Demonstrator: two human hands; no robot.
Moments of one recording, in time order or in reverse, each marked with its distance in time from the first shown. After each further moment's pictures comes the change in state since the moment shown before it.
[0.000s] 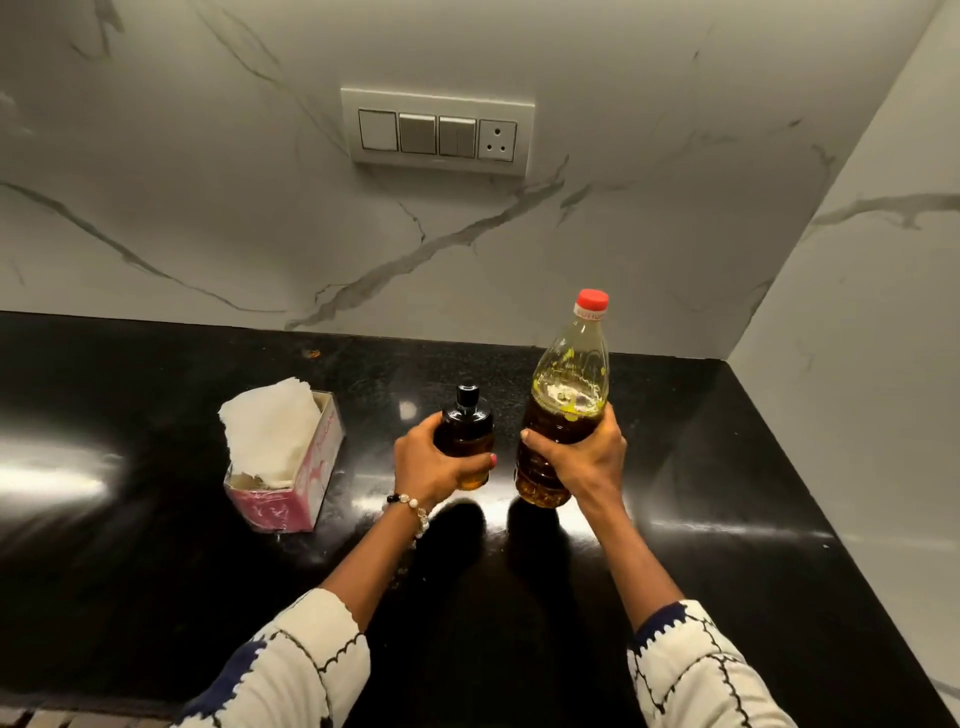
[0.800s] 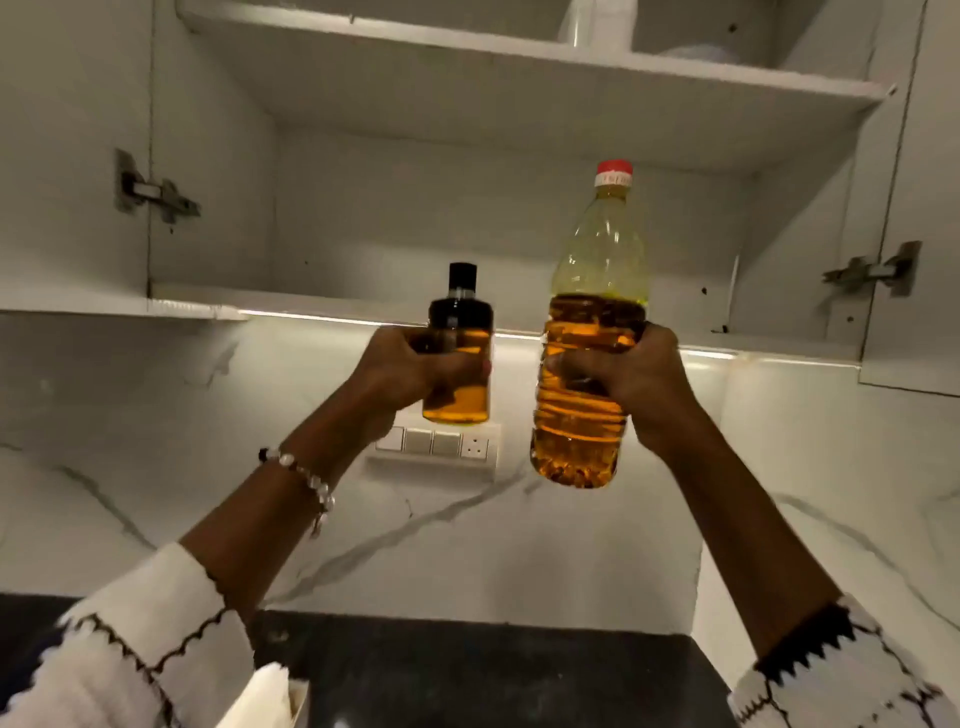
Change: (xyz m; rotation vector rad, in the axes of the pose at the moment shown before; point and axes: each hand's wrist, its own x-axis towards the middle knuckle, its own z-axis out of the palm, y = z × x) left_hand -0.004 0.349 -0.192 -0.277 -0.060 0.503; right_hand 0.015 -0.376 -0.129 0.196 -0.021 -0.471
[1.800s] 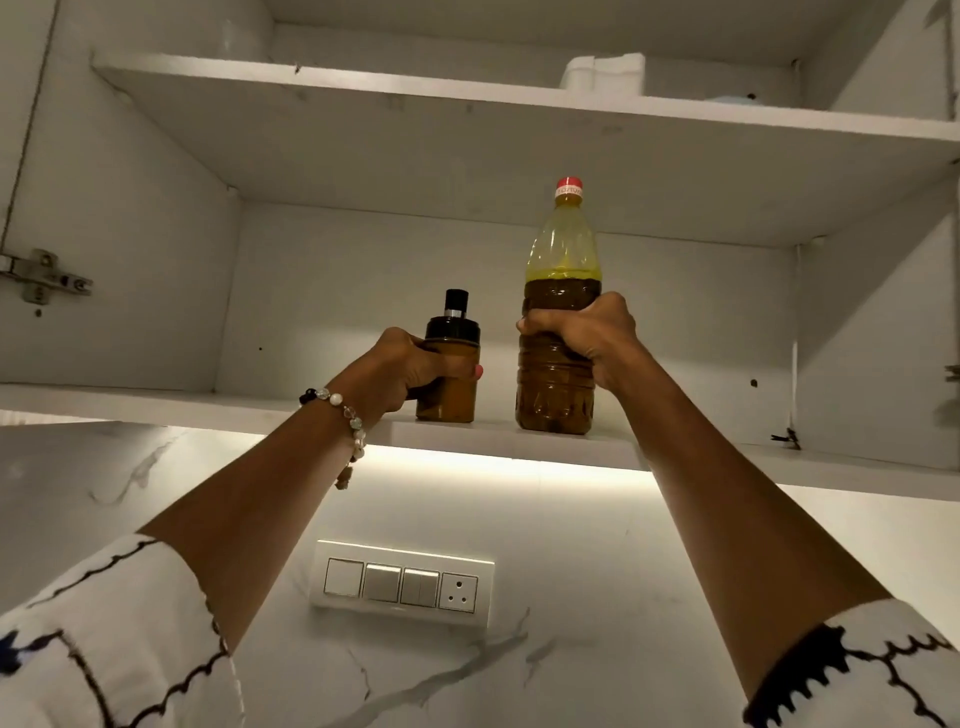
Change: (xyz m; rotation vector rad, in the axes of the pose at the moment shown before) left_hand 0.242 0.008 0.029 0.083 0.099 -0.147; right_hand 0.257 0.002 0.042 -0.047 0.049 -0.063
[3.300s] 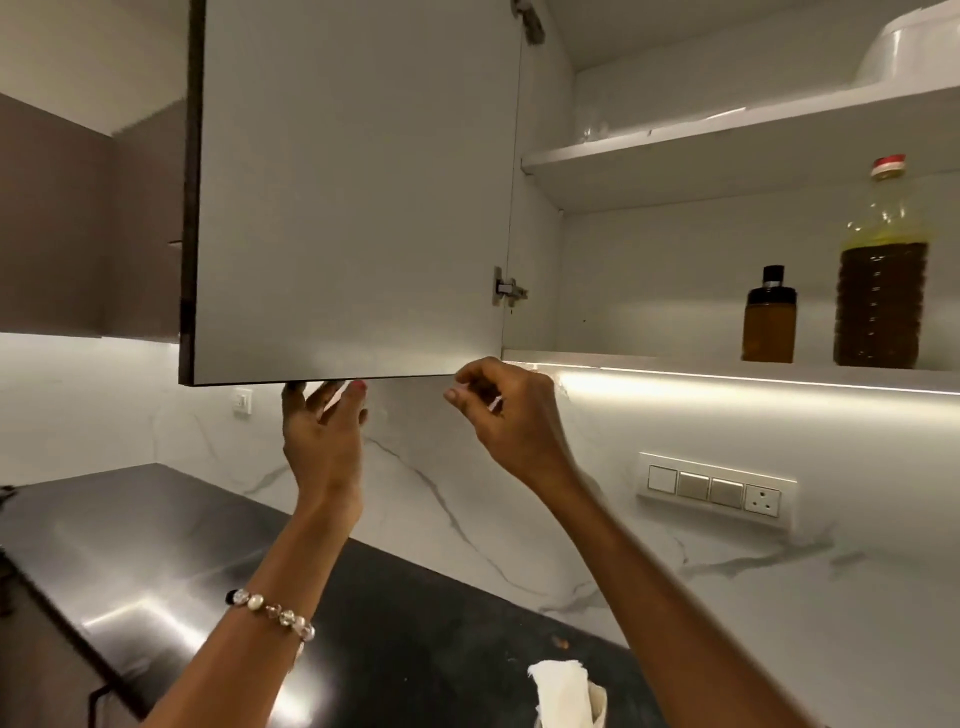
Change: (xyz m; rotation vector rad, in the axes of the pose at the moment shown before) left_hand -0.386 -0.076 -0.338 -0.241 0.947 0.382; right_hand -0.391 -0.171 0.232 0.245 -0.340 -0.727
